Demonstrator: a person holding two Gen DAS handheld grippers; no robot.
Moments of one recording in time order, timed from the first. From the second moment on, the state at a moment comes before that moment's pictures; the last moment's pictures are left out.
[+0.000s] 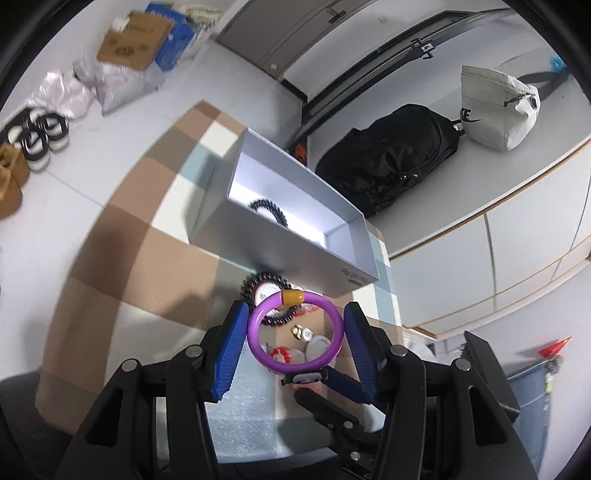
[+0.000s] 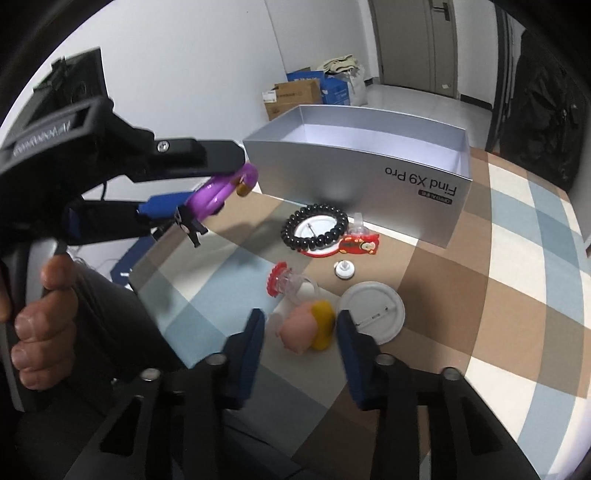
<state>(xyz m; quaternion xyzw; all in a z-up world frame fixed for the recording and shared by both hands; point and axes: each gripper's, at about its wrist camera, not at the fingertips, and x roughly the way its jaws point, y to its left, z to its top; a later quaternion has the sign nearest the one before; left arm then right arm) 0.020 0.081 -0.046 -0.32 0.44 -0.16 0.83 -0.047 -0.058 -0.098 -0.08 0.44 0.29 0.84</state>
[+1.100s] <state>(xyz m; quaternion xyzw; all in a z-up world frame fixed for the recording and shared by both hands) 0.034 0.054 -0.009 -0.22 0.40 -0.13 0.88 -0.025 -0.098 -0.049 0.05 0.41 0.30 0.86</state>
